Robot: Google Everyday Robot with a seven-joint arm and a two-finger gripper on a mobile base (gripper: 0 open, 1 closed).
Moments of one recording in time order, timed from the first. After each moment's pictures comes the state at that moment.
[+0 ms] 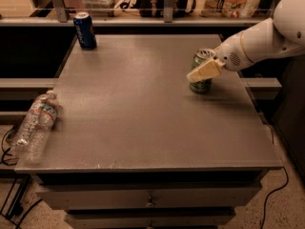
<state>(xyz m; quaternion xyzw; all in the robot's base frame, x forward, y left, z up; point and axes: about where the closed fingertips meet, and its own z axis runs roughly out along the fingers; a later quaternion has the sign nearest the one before) 0.641 -0.138 0.886 -0.45 0.80 0.17 0.37</state>
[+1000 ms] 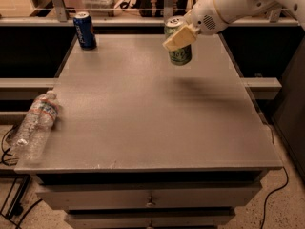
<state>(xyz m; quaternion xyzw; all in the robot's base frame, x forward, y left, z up) 0.669 -0.060 0.968 -0.53 0.73 0.14 0.40</state>
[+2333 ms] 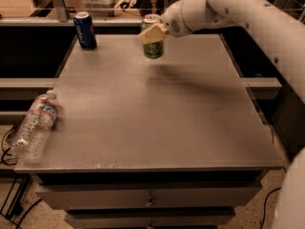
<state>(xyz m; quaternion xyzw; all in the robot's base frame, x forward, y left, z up) 0.740 0.005 0.953 -0.46 0.73 0.18 0.47</state>
